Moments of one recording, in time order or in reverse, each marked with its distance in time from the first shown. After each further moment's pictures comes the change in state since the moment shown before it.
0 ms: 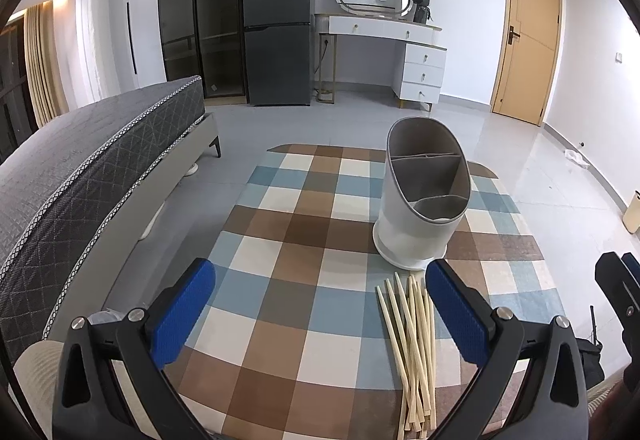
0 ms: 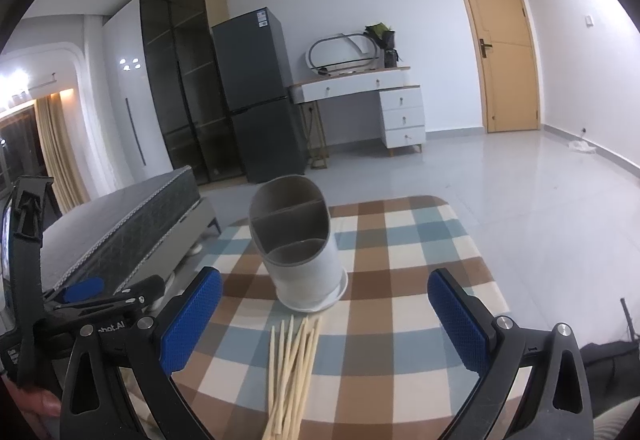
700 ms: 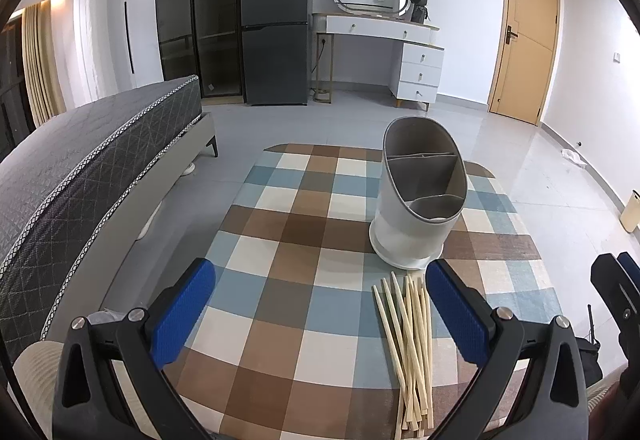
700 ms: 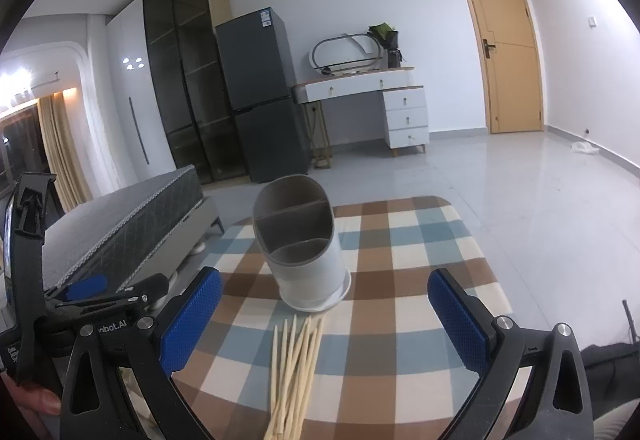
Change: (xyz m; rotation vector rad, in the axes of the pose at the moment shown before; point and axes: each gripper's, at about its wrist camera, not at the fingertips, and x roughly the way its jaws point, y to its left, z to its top) left arm -0.003 -0.001 0.001 0.001 0.005 -0.011; right arm 0.001 0.001 -0.001 -0.005 0.000 0.014
